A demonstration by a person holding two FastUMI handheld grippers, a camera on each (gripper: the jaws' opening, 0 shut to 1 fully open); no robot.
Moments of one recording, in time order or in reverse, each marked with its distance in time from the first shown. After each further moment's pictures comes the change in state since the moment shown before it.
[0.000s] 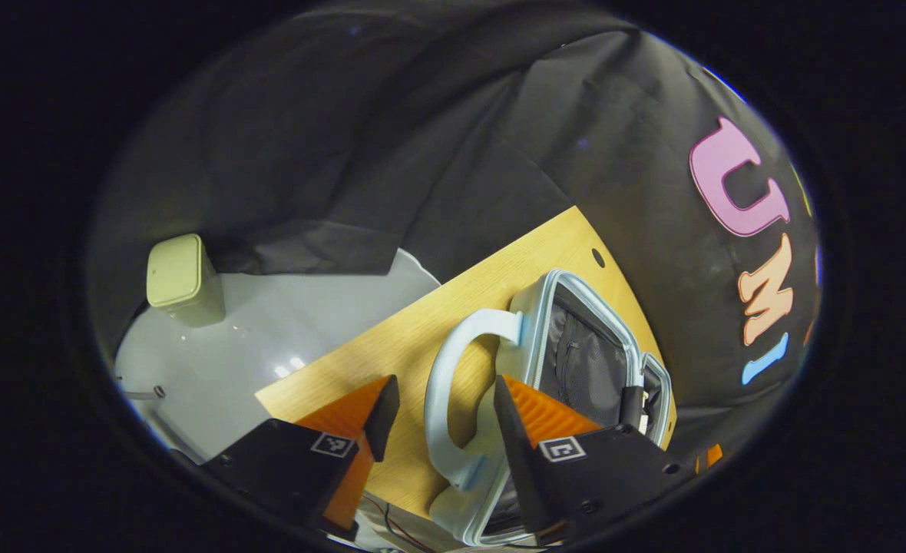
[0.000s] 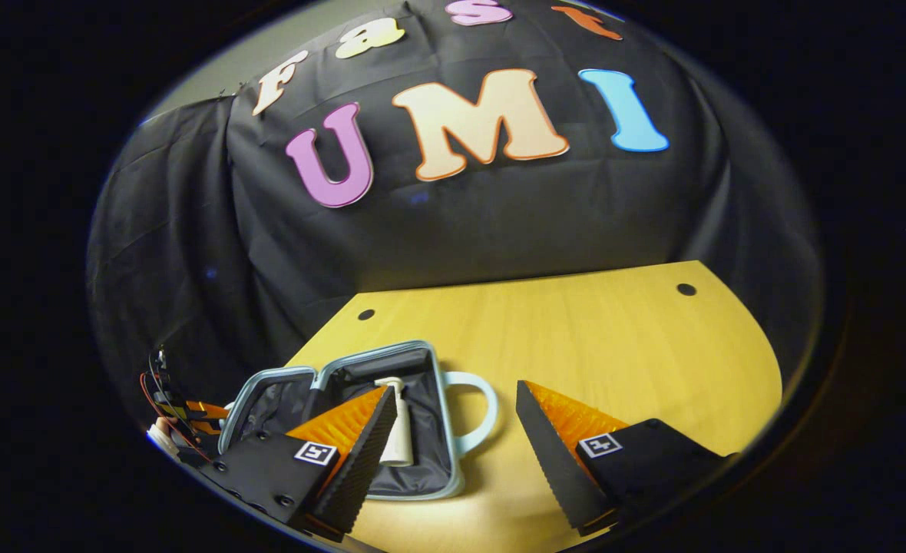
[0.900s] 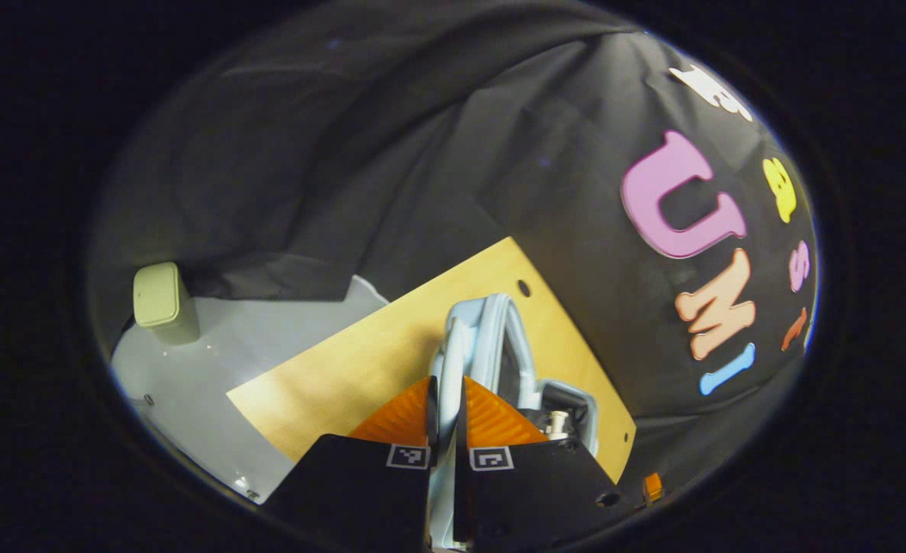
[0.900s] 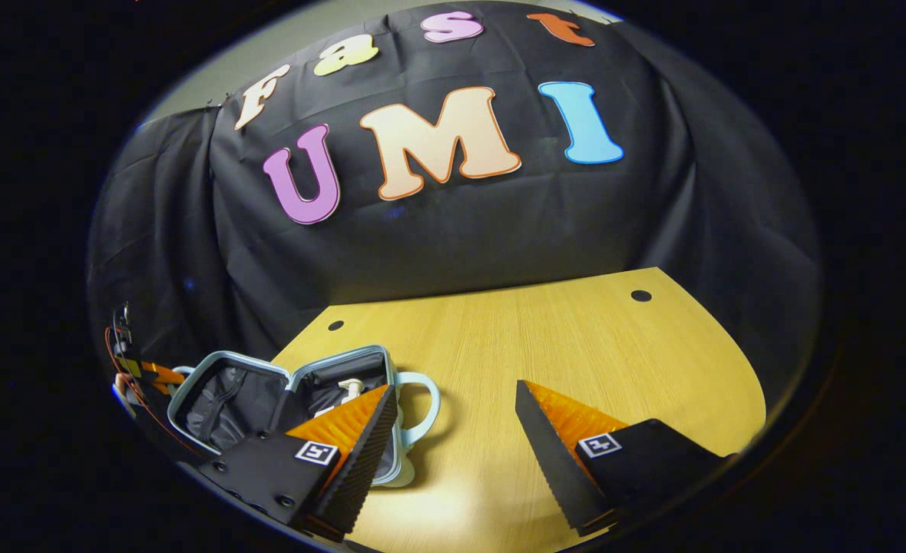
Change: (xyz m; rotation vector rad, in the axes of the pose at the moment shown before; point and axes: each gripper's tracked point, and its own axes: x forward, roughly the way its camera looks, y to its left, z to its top) left arm -0.095 -0.150 0.054 0.086 -0.113 -0.152; right arm -0.027 -0.057 0.003 0.022 -0.059 -0.049
